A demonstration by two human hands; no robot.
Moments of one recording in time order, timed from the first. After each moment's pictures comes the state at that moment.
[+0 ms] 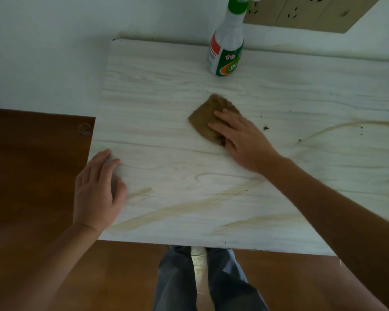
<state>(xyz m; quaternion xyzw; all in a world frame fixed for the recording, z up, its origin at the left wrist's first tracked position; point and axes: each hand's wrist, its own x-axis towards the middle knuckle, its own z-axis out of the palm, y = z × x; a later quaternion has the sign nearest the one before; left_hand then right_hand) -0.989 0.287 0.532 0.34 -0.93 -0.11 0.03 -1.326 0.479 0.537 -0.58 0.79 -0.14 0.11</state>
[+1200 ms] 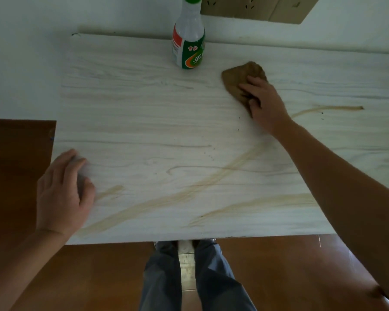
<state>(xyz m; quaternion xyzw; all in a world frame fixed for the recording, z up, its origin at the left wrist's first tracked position) -0.993 0.293 0.534 0.34 -0.93 -0.12 0.05 -1.432 0.530 0.541 -0.36 0.90 -0.20 0.11</state>
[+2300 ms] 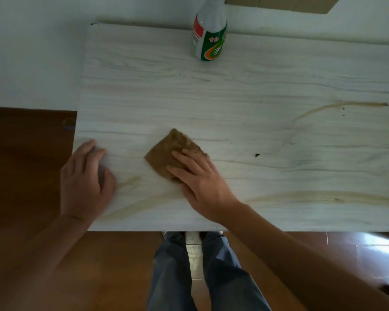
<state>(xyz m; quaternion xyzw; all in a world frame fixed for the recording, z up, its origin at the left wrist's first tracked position) -0.990 0.291 0.534 0.35 -0.92 -0.13 0.05 -1.182 0.510 0.546 -0.55 0.79 -0.20 0.17</state>
